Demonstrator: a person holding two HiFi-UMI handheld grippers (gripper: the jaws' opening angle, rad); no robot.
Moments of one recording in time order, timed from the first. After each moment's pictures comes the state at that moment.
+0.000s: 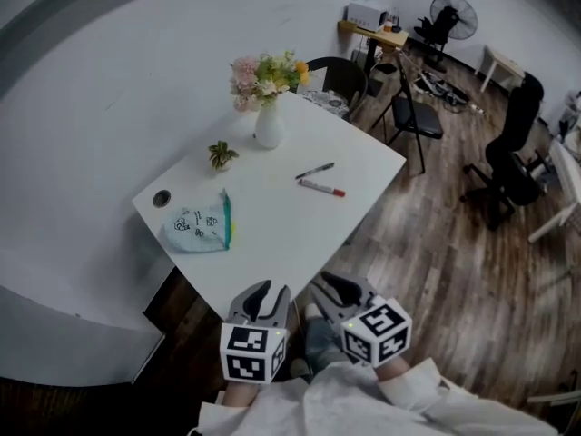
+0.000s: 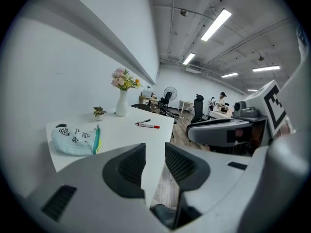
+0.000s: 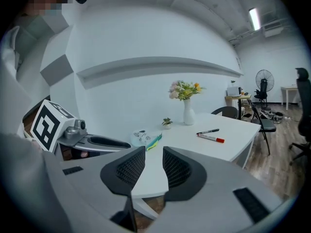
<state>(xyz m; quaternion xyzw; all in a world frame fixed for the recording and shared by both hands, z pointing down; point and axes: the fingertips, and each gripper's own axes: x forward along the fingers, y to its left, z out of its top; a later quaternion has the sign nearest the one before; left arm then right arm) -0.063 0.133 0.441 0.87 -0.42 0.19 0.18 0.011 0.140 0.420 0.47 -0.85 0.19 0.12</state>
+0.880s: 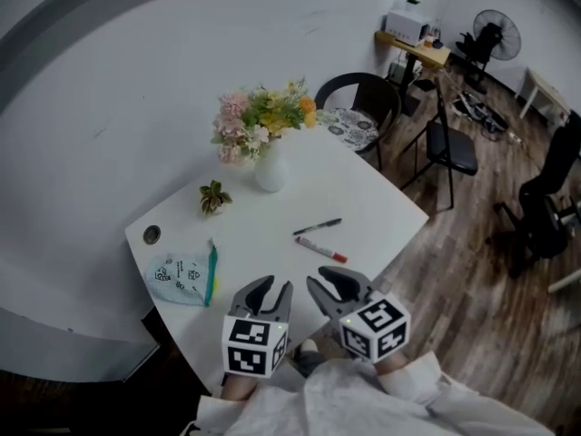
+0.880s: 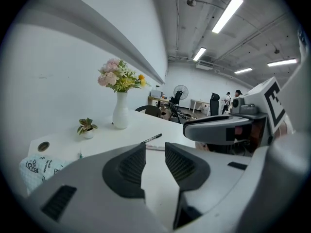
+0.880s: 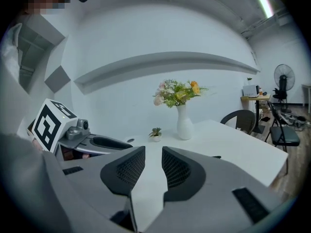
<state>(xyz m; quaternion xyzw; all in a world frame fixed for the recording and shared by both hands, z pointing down) 0.022 -0.047 0.436 0.84 -0.48 0.21 0.18 0.086 -0.052 0.413 0.40 -0.90 0.17 0.12</state>
